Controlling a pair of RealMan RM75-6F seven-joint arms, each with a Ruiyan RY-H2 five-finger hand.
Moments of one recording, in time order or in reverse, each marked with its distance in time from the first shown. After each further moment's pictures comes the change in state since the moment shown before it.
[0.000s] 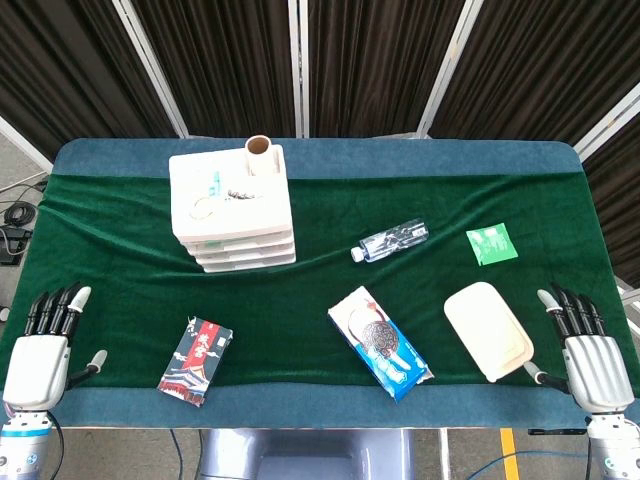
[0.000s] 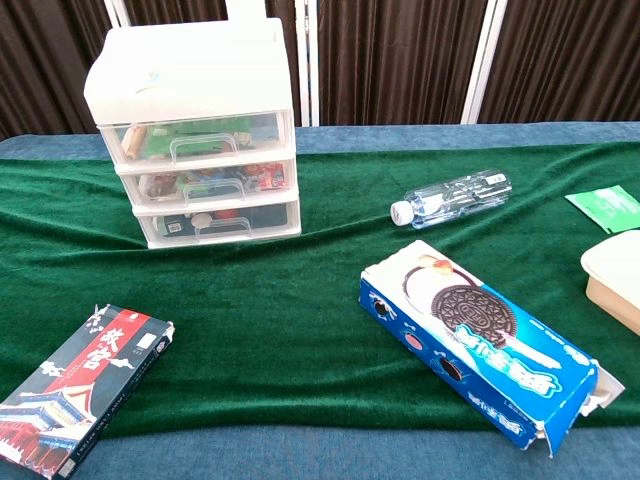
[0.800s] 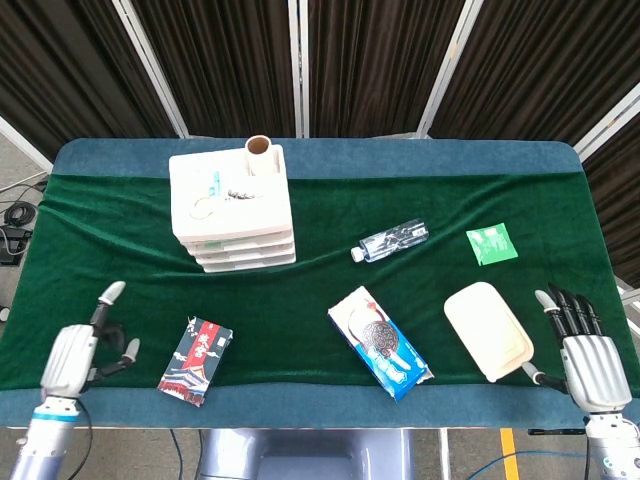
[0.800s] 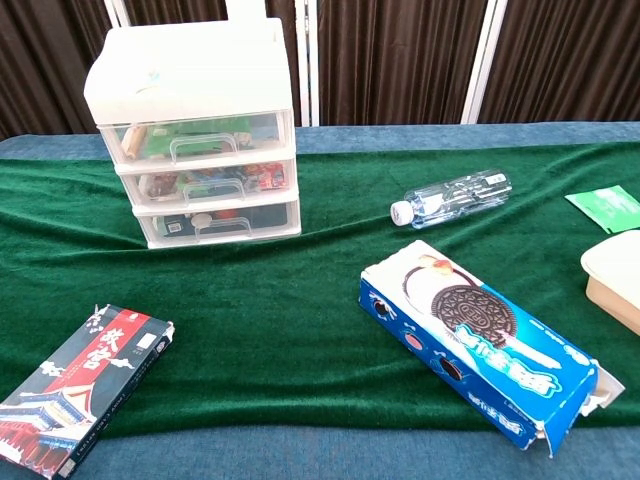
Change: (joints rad) left arm -0.077 -0.003 -0.017 -0.068 -0.034 -0.193 -0.454; right arm 0.003 -0.001 -0.001 -0.002 0.000 -0.006 0.007
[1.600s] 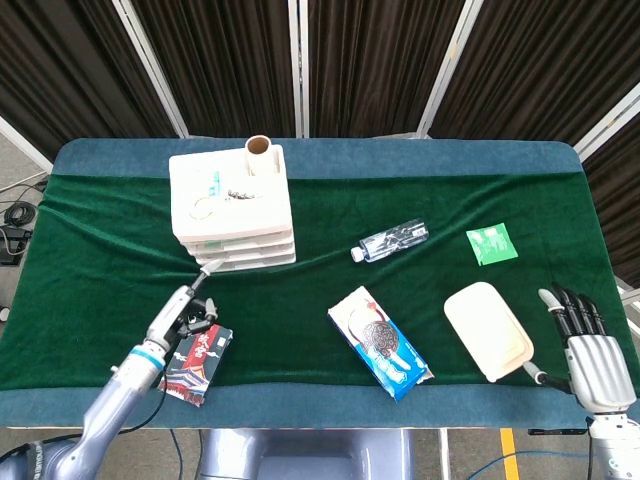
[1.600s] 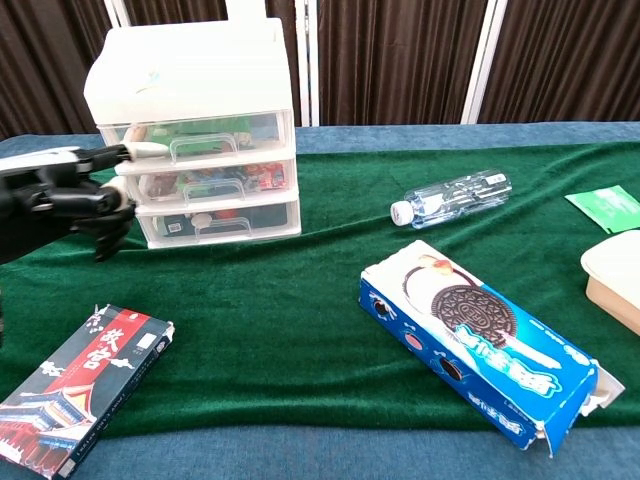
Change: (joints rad) left arm -0.329 -0.097 -0.198 -0.069 -0.406 -0.482 -0.333; right arm -0.001 0.019 0.002 -0.003 -0.001 0.004 0.062
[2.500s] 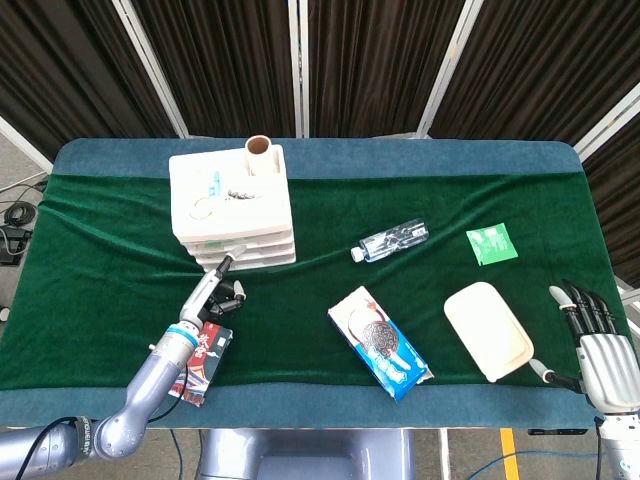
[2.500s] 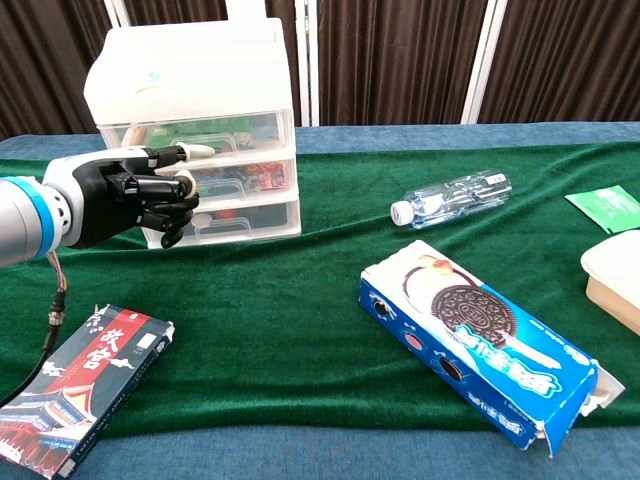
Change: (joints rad) left arm -0.133 -0.137 -0.110 0.043 -0.333 -0.017 0.196; right arm -0.005 0.023 0.006 0.002 -0.001 0.014 0.062
